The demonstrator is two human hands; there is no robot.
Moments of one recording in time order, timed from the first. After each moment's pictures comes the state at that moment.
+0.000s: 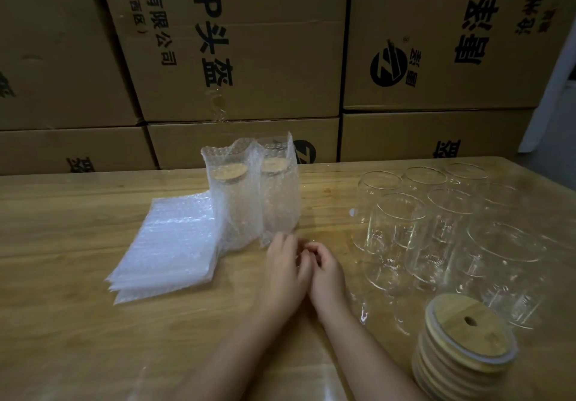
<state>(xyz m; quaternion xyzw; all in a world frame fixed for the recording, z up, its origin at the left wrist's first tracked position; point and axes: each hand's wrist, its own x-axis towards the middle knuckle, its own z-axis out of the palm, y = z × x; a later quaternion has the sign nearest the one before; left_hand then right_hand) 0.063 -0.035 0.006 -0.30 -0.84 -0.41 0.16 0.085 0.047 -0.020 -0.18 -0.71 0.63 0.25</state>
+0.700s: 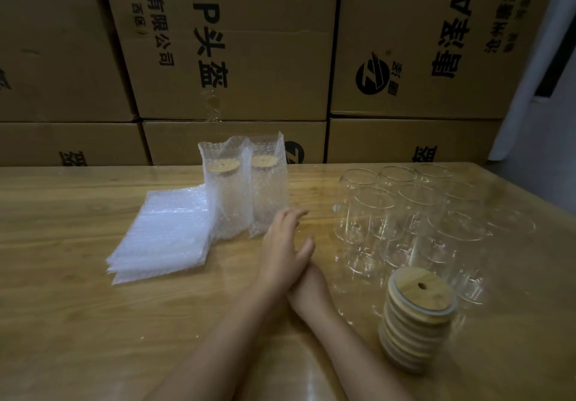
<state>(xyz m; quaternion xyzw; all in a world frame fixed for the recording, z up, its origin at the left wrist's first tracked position) 0.082 -0.022 0.024 -0.34 -0.81 -0.46 0.14 0.135 0.042 0.001 -0.08 -0.89 0.40 0.20</state>
